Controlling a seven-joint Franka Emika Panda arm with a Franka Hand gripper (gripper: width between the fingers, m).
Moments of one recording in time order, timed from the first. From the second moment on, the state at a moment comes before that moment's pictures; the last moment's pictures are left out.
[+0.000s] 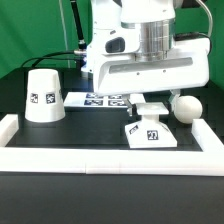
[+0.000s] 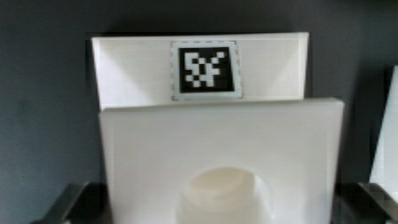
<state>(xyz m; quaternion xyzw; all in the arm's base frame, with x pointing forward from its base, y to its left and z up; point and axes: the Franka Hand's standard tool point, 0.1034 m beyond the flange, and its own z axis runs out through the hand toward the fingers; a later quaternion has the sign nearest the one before) 0.539 0.057 0.050 -1.00 -0.02 0.02 0.05</state>
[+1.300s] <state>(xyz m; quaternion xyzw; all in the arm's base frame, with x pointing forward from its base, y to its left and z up) 0.613 0.100 0.051 -1.00 0.00 -0.03 0.06</state>
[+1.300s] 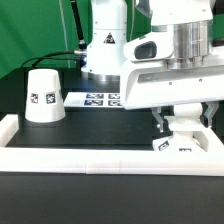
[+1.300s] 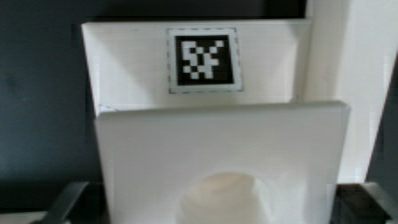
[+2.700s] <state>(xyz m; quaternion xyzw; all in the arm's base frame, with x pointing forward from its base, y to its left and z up) 0.547 0.121 0.099 -1.00 0.02 -0.04 0.06</state>
